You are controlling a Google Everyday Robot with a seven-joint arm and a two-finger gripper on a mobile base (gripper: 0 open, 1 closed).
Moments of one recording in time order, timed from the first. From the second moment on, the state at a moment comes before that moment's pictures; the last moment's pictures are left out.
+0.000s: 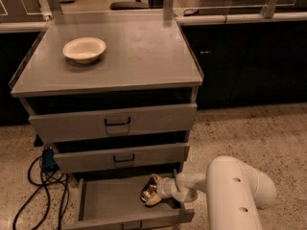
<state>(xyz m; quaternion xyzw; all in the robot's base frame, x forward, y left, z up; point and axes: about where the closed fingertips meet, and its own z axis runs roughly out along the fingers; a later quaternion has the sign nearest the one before) 0.603 -0.002 0.149 -0.60 0.71 0.14 0.34</state>
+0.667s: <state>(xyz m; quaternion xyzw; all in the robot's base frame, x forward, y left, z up) 0.607 -0.004 0.128 -0.59 0.71 0.14 0.34</state>
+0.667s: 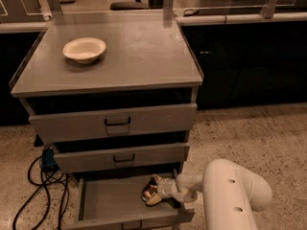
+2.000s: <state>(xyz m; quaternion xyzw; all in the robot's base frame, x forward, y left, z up) 0.607 -0.004 0.128 -0.59 0.71 0.14 0.34</state>
